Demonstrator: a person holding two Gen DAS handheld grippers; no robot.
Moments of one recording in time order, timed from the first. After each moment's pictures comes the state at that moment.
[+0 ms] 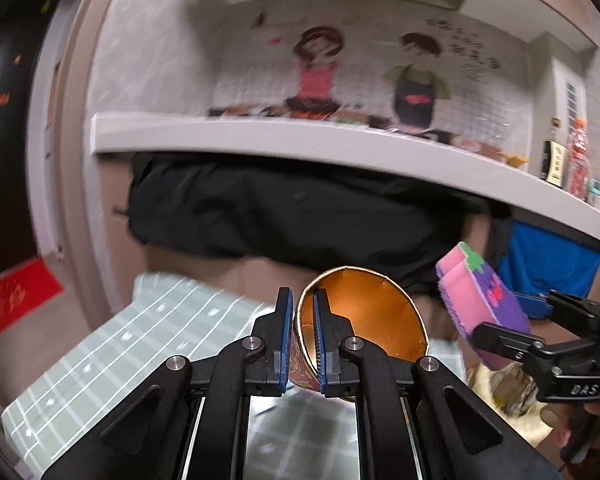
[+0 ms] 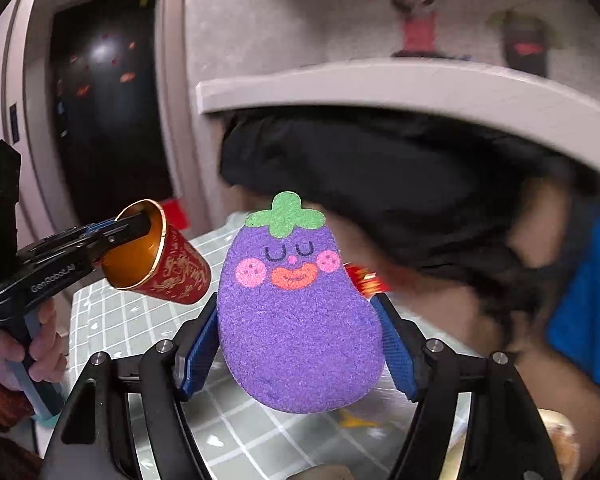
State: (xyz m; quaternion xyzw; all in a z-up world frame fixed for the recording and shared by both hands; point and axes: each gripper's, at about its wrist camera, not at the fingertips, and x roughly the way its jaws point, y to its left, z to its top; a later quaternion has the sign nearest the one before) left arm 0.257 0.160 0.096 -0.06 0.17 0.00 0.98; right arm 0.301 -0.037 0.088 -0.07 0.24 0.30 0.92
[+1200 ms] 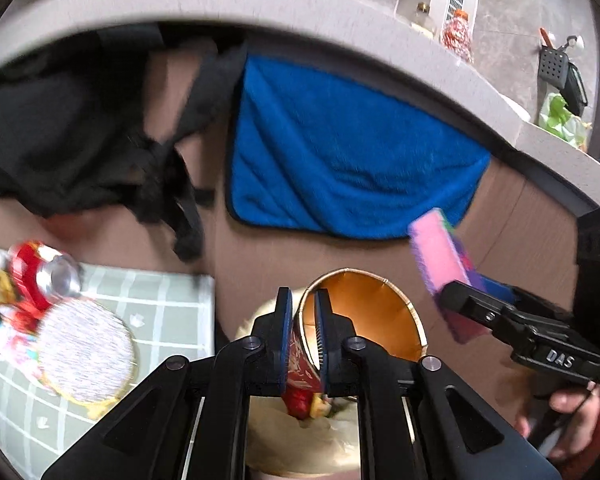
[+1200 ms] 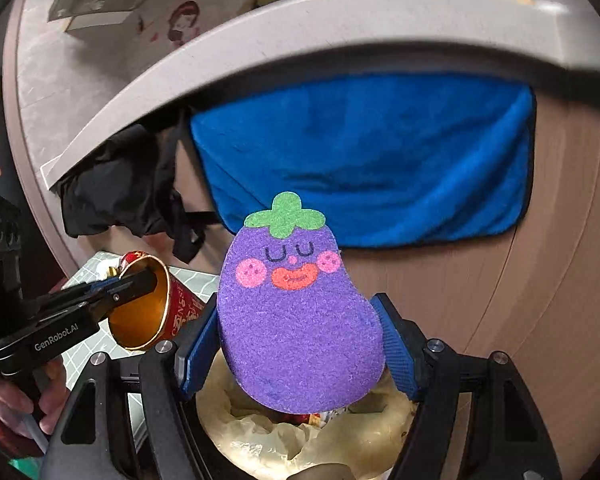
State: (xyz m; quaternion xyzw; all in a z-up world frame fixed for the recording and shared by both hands) left arm 0.338 -0.113 0.024 -0.06 0.32 -0.27 0.91; right arm 0.288 -0.332 0.027 0.09 0.28 0.08 0.95
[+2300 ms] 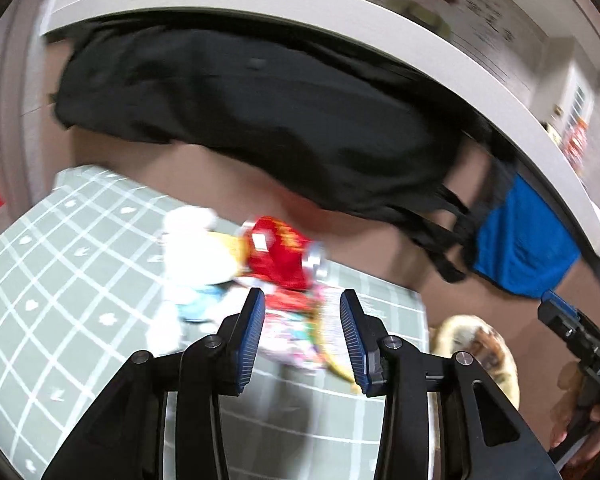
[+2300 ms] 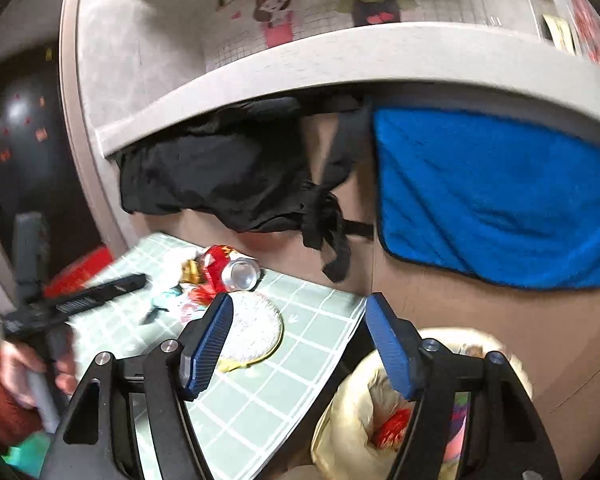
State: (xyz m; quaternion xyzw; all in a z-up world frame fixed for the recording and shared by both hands) left arm 0.328 0.166 0.008 -0.17 0.31 -0.08 0.93; right arm 0.301 -0.147 0.056 -0.02 0.25 0.15 0.96
